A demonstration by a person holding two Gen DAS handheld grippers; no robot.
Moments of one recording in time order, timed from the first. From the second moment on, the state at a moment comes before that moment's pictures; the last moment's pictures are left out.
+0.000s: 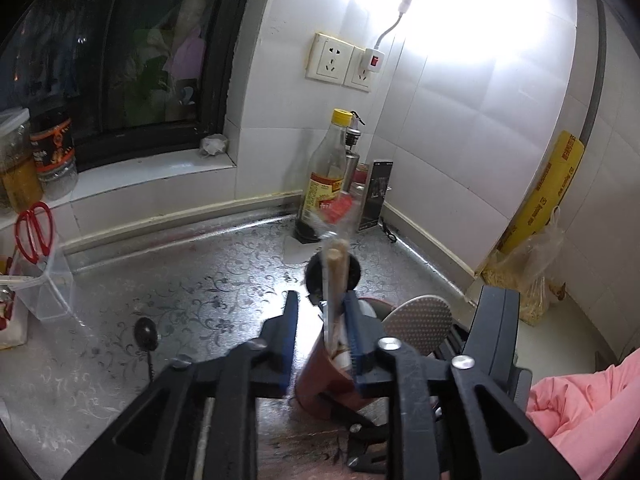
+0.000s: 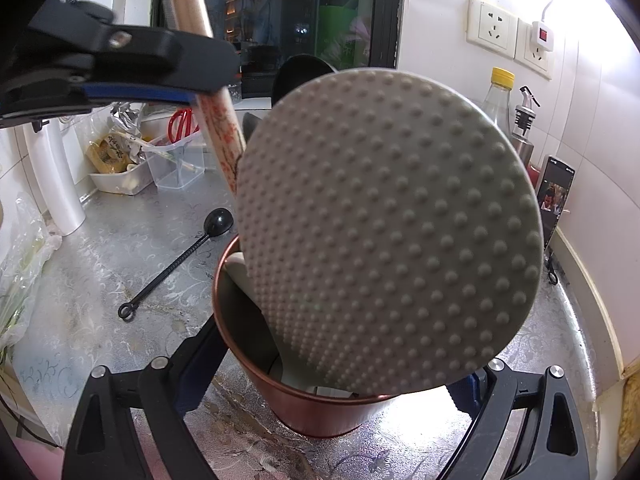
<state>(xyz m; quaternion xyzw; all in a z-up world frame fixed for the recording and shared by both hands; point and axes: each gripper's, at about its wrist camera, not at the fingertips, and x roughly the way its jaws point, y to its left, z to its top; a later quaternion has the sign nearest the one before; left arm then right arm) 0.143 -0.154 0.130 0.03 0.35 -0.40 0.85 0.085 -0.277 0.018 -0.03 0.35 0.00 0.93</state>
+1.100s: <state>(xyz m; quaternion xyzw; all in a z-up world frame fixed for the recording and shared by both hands) 0.241 -0.068 0.007 0.02 0.52 -0.15 0.84 0.085 -0.277 0.016 -0.04 0.36 0.00 0.93</state>
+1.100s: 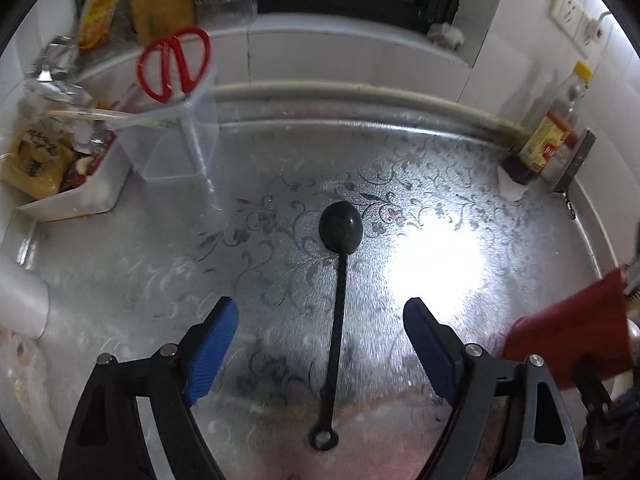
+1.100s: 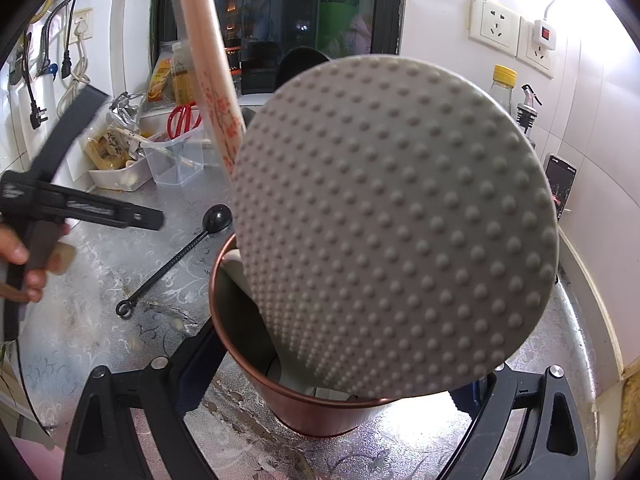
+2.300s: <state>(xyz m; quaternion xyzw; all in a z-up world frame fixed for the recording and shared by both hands) 0.339 -0.142 -0.039 0.07 0.58 -0.10 0.81 0.083 -0.273 0.014 -0.04 0.36 0.00 0.93</state>
